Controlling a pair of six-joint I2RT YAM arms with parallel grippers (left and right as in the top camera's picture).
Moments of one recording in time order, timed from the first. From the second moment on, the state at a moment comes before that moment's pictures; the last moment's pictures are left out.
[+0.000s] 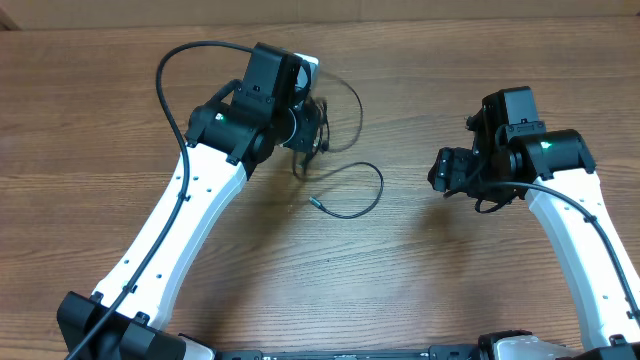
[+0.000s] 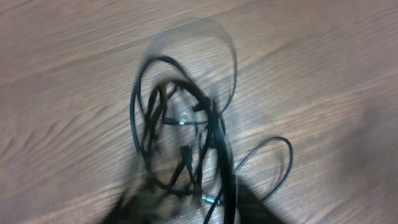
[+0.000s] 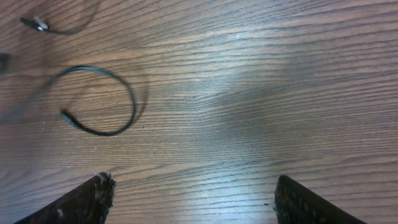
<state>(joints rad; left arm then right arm) -0.44 1.61 1.57 -0.87 0.05 -0.09 0.13 1.42 1.27 -1.14 -0.14 0.30</state>
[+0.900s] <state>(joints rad) -0.44 1.61 1.57 -0.88 -0.03 -0.06 0.13 1.42 1.27 -1.14 -0.14 0.31</state>
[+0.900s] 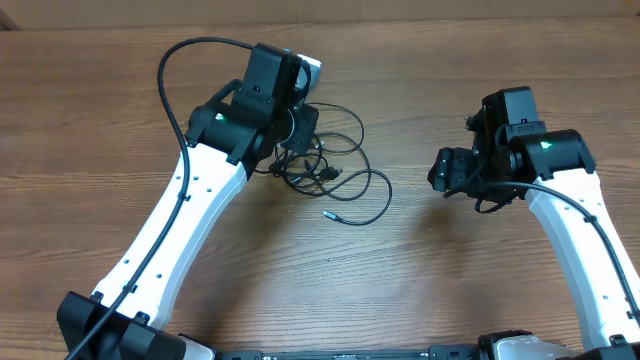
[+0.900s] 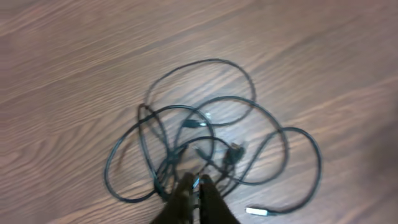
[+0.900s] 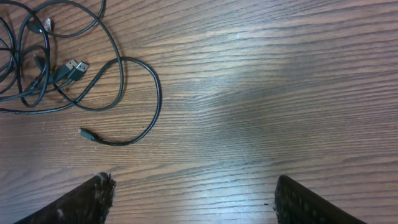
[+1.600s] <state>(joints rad) -0.33 1.61 1.57 -0.92 -0.09 -0.24 0.13 1.42 1.27 -1.14 -0.14 0.31</state>
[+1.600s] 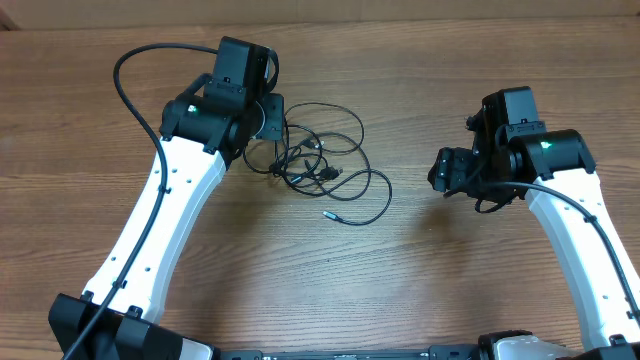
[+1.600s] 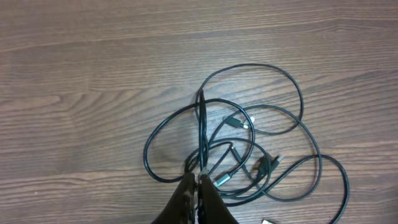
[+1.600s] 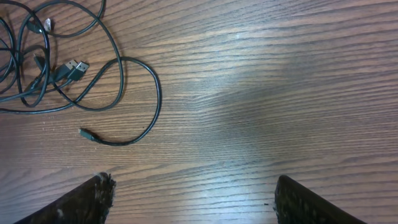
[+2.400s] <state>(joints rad) -0.33 1.61 1.57 -0.90 0.43 0.07 0.13 1.42 1.27 -1.14 -0.14 0.31</state>
